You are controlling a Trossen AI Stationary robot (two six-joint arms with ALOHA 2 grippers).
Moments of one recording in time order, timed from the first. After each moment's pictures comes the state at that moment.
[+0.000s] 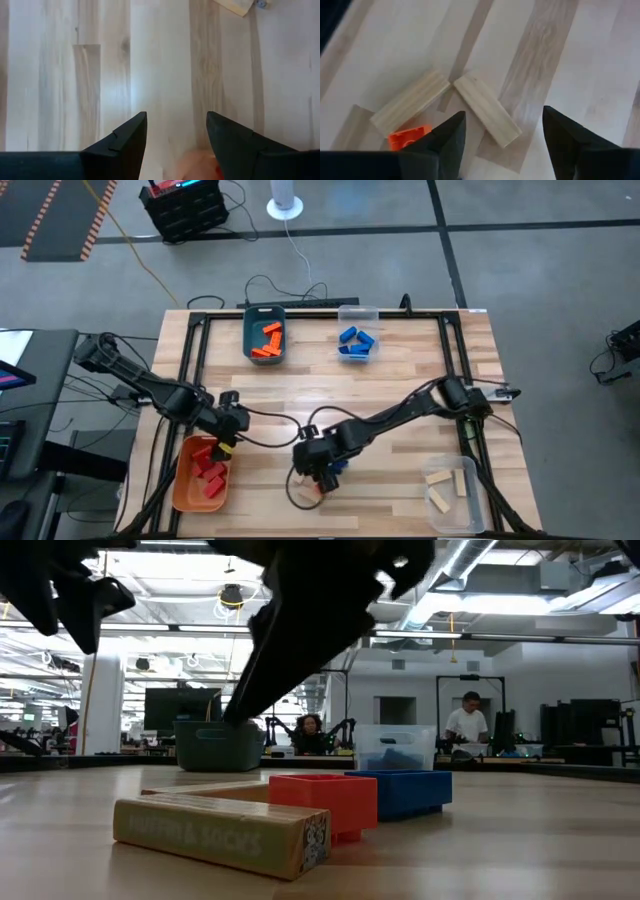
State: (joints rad) left arm -0.47 1.10 0.90 -0.91 -0.19 -0.42; right arm 0.33 2.18 1.74 -0.56 -0.01 -0.05
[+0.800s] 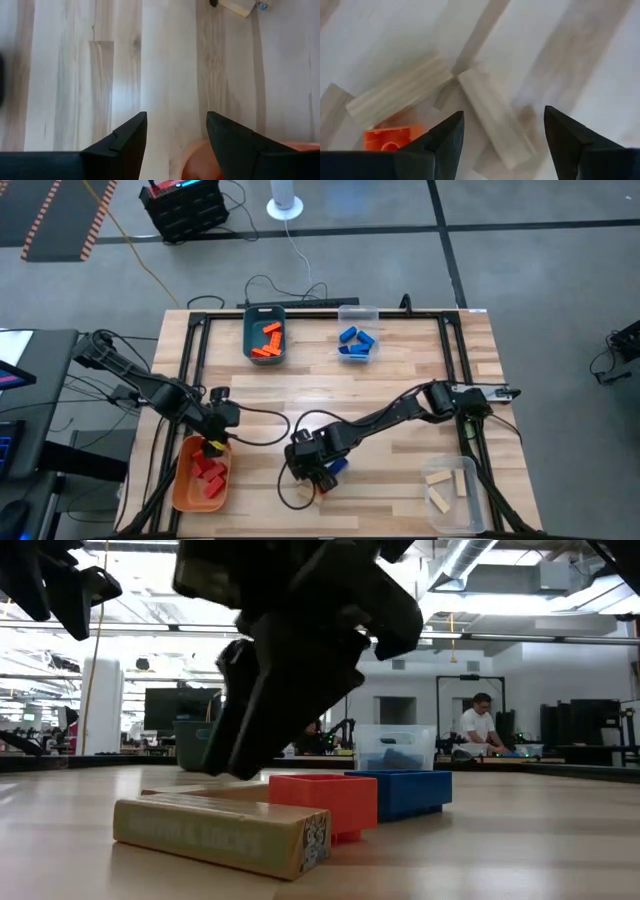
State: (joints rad) left arm -0.52 1.00 0.90 -0.99 -0.25 -0.47; right arm 0.31 2.31 1.86 -0.64 -0.08 -0.21
